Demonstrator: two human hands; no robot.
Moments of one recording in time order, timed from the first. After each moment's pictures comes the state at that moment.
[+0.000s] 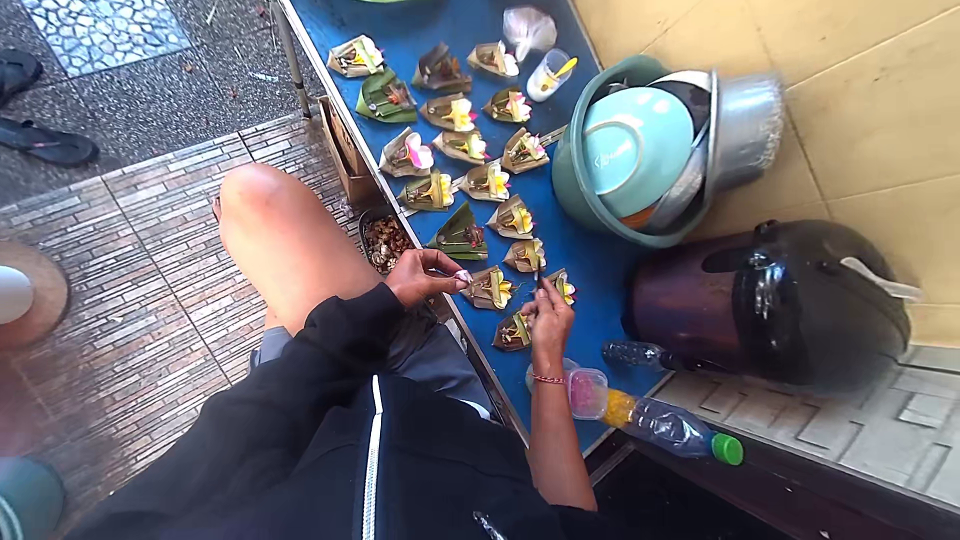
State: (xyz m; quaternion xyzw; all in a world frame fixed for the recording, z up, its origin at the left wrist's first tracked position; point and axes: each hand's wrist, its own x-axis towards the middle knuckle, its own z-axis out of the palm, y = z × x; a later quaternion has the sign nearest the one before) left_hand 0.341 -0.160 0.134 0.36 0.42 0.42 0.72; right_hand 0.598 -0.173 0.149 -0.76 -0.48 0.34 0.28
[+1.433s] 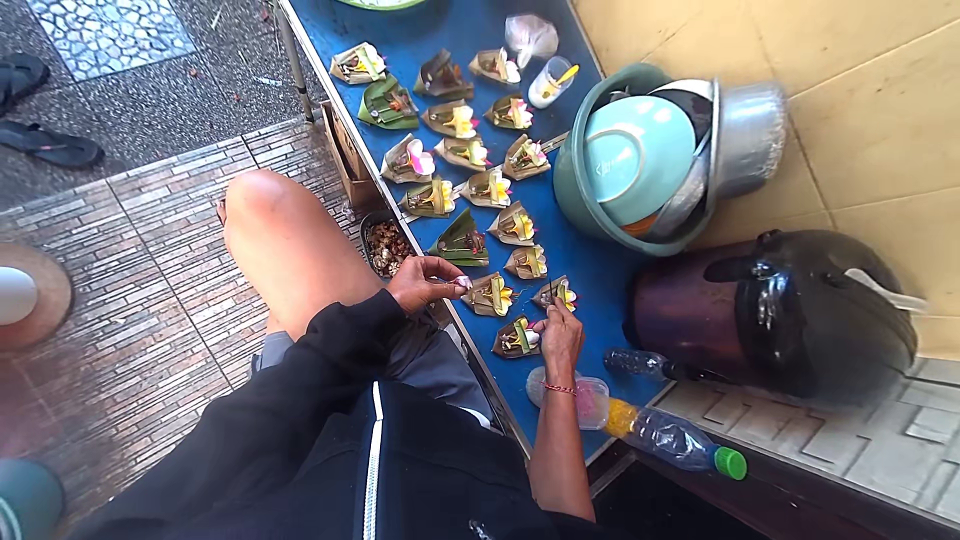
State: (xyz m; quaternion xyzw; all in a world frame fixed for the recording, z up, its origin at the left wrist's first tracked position) left_hand 0.342 -0.158 0.134 0.34 0.42 0.42 0.73; right_hand 0.622 -0.166 0.149 -0.85 -0.45 0.24 0.12
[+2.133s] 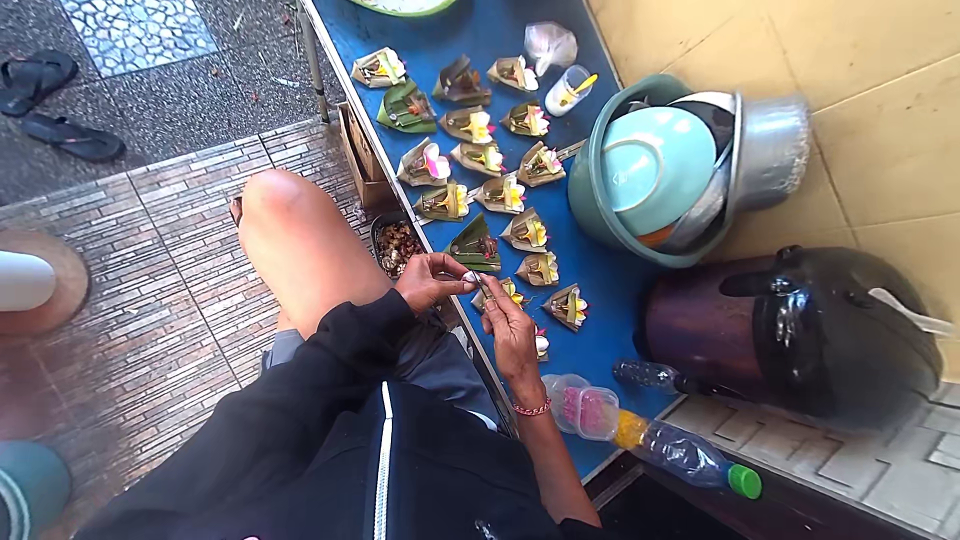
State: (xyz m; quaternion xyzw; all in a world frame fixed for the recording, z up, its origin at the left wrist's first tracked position) left_hand 0.338 -0.159 0.132 0.32 0.42 0.48 0.70; right_hand 0.530 -0.189 0.167 -0.59 -0.69 0.36 0.22
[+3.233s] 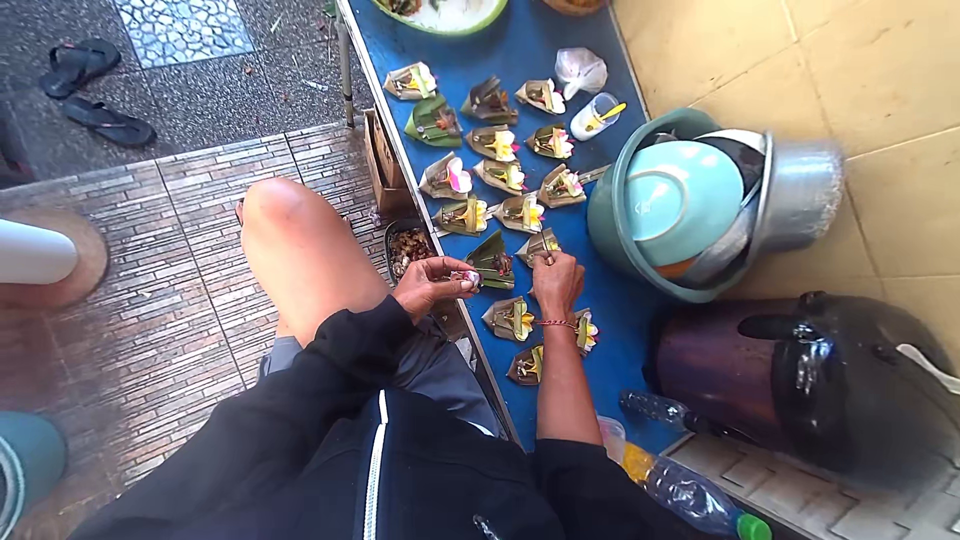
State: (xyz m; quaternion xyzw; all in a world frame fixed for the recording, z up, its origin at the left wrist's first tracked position) left_hand 0.320 -0.162 0.135 0.19 0.37 0.54 0.73; right_hand 0.543 -0.043 0.138 -0.76 -0.63 0.15 0.03
